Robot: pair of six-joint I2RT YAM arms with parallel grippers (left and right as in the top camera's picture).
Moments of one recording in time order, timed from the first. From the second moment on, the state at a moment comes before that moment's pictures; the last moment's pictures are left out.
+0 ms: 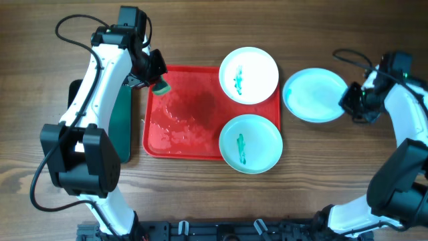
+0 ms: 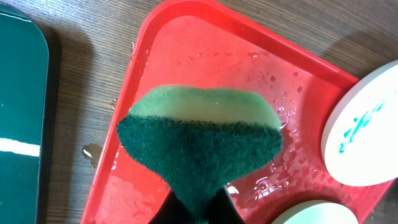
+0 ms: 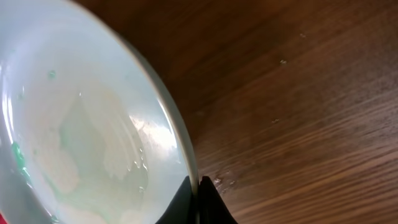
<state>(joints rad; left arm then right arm) -0.13 1.93 1.67 -1.11 0.15 -0.47 -0.37 1.73 1.17 -0.82 -0.15 0.26</state>
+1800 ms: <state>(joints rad) -0.13 1.93 1.67 -1.11 0.15 -0.47 0.16 1.61 0.88 -0.89 -0.30 0.27</state>
